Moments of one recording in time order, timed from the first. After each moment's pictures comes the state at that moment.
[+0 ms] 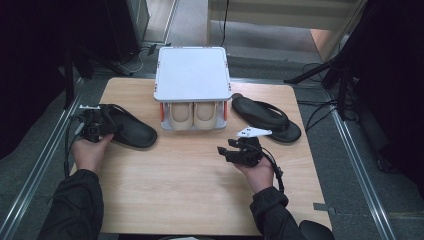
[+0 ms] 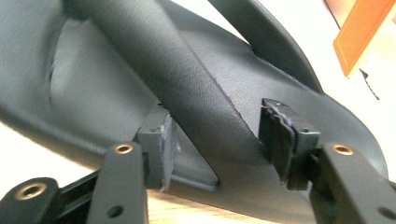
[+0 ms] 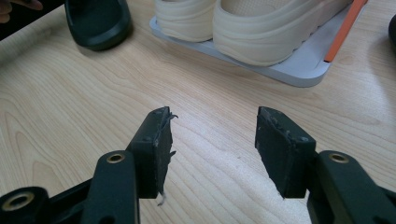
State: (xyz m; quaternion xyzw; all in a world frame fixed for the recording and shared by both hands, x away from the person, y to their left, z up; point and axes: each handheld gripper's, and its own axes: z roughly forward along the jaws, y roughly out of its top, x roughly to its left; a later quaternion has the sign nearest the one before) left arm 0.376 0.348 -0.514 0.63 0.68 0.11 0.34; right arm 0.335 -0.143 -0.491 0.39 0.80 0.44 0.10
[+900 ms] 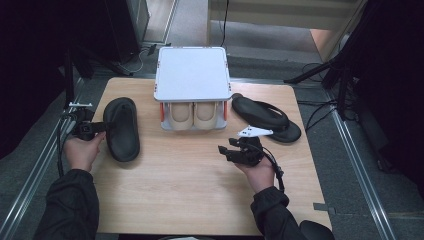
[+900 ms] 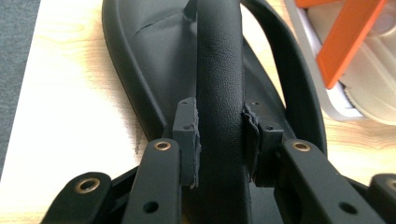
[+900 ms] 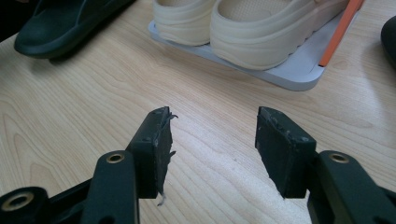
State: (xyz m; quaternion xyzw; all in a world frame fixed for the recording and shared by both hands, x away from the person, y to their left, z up) left arm 0.366 0.359 -0.493 0.63 0.68 0.11 0.36; right arm 0.335 -0.145 -0.489 0.39 0.80 0.45 0.10
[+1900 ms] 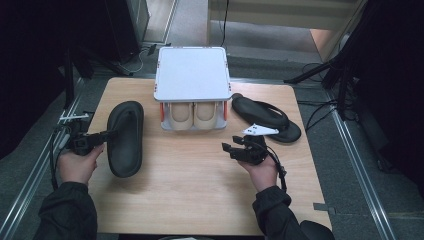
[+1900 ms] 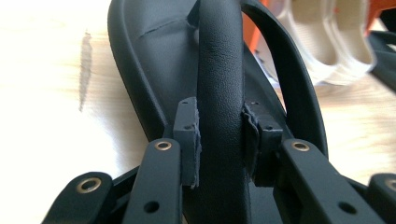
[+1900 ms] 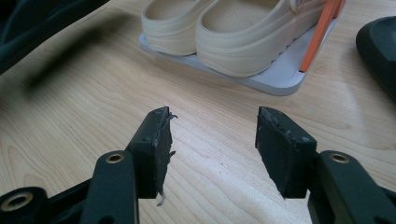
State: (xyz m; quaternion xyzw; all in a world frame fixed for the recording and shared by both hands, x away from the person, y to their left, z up) left arm 0.299 0.330 -0.463 0.64 0.64 0.11 0.41; right arm 0.338 -0.155 -0.486 0.40 0.79 0.46 0.11
